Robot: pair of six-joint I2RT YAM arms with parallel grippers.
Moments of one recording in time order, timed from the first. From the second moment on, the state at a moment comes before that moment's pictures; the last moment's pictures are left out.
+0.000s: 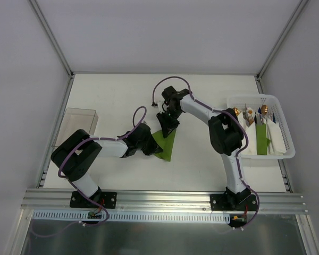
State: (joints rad) left arm -0.72 1.65 0.64 0.19 0.15 -1.17; right arm 0.62 2.18 1.80 -1.00 -0.44 -0.04
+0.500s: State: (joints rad) left arm -0.72 1.65 0.64 0.19 0.15 -1.17; right arm 0.65 2.27 1.78 -1.03 -0.43 -0.03
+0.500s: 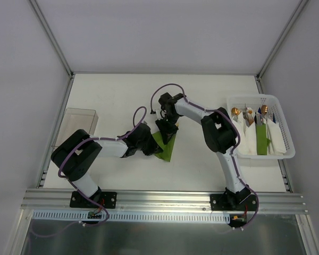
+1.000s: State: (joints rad) left arm -0.72 1.65 0.64 0.19 0.16 -1.16; right arm 0.61 2.34 1.90 -1.10 -0.41 -0.02
